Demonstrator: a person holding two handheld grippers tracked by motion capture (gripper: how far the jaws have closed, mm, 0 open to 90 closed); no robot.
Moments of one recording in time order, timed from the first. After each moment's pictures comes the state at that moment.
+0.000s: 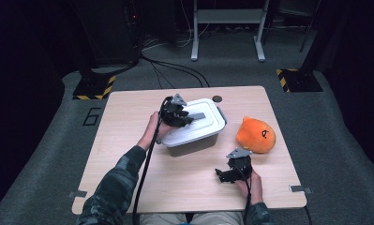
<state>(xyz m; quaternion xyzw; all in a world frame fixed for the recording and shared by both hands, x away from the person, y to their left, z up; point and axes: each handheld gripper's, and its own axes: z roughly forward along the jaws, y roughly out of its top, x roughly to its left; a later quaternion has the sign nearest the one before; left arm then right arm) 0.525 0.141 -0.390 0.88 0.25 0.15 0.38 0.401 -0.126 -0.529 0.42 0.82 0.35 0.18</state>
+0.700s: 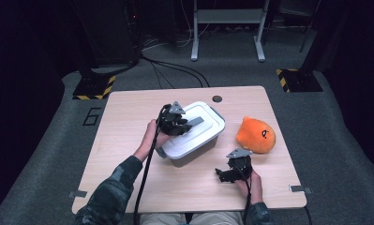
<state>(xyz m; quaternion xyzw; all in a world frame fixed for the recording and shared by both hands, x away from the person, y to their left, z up) 0.492 0.146 -0.389 0.88 0.26 0.15 0.38 0.402 -0.127 -0.529 0.41 0.82 0.35 0.18</state>
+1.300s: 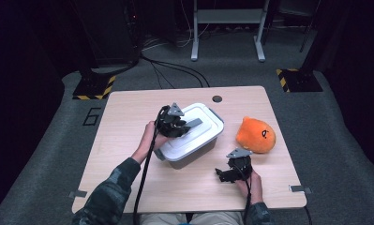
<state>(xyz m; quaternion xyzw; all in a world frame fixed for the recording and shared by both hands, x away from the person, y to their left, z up) 0.487 0.149 -0.388 0.88 0.25 0.16 0.37 0.402 -0.127 -0.529 0.41 0.82 0.35 0.18</state>
